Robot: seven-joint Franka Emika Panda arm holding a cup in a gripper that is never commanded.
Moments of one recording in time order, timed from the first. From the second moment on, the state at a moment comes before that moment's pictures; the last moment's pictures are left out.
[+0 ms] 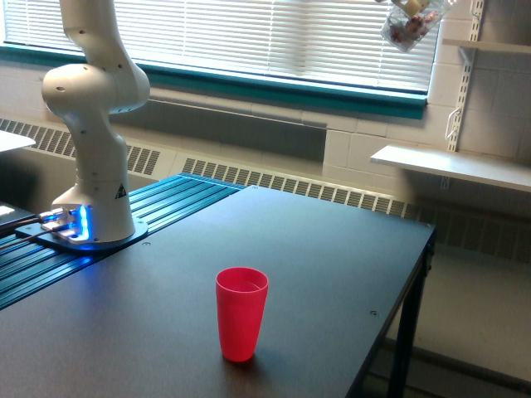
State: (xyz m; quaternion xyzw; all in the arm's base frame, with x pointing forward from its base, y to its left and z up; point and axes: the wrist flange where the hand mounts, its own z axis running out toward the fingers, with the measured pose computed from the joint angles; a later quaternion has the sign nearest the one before) arm 0.557 0.046 0.606 -0.81 0.36 -0.40 0.23
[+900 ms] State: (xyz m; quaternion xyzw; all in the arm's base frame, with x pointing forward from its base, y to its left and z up) arm 0.509 0.020 0.547 -0.85 0.44 -0.29 0.11
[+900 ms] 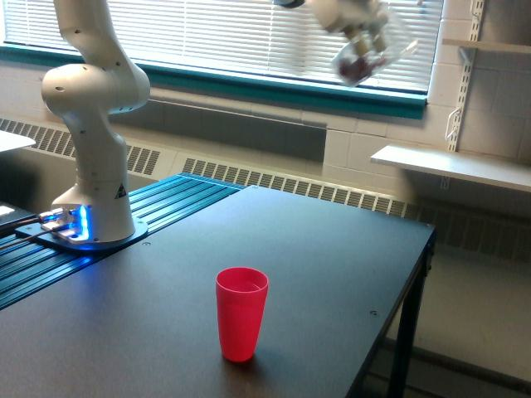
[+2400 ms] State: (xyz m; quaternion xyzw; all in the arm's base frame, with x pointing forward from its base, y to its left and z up) arm 0.443 -0.183 0.377 -0.67 0.73 -0.10 -0.03
